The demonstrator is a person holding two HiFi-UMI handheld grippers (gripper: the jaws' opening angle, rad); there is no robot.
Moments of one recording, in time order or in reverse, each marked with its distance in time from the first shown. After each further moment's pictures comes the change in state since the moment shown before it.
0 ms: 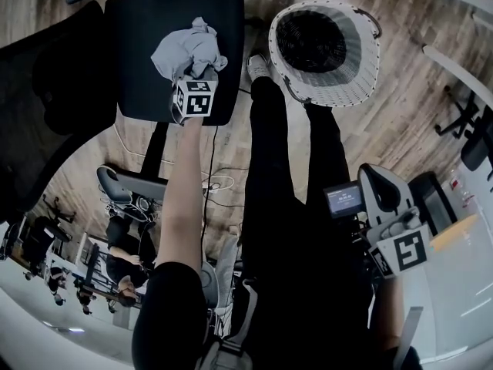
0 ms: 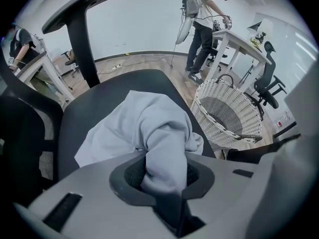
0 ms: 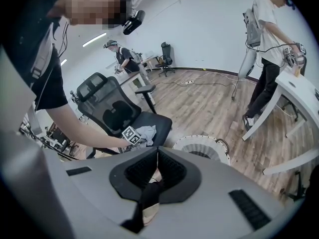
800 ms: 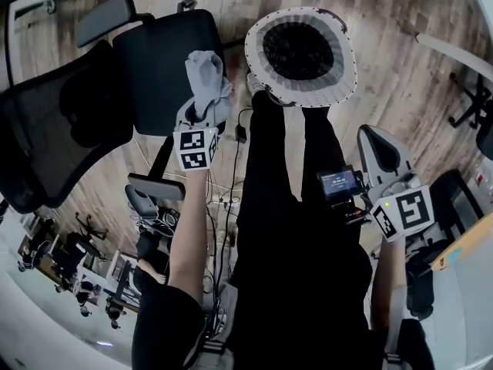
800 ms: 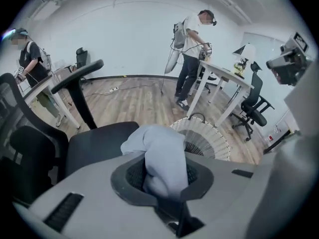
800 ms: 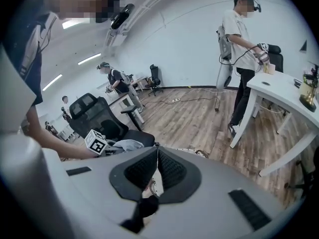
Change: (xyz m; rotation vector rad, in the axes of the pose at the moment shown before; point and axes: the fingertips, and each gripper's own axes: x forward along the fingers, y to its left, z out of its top) left arm -0.167 -0.109 0.101 -0.026 -0.220 -0.055; right arm -0.065 -0.099 -0.004 0.078 -0.248 -0.082
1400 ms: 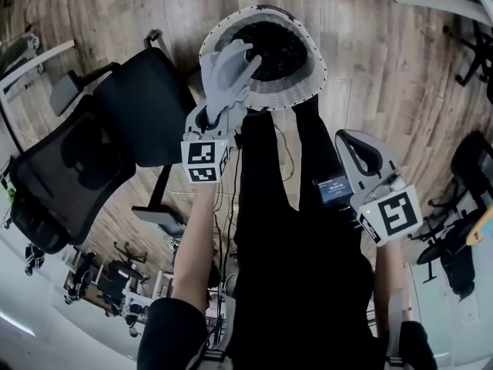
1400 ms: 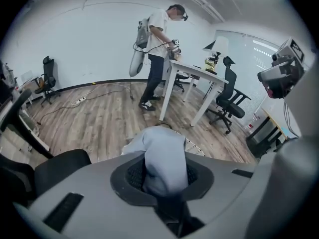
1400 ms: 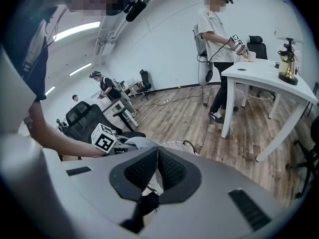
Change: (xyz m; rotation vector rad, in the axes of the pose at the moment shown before) left arm 0.055 -0.169 0.075 0.191 -0.025 -0.215; right arm -0.043 -0.065 -0.056 0.102 -0.049 -0.027
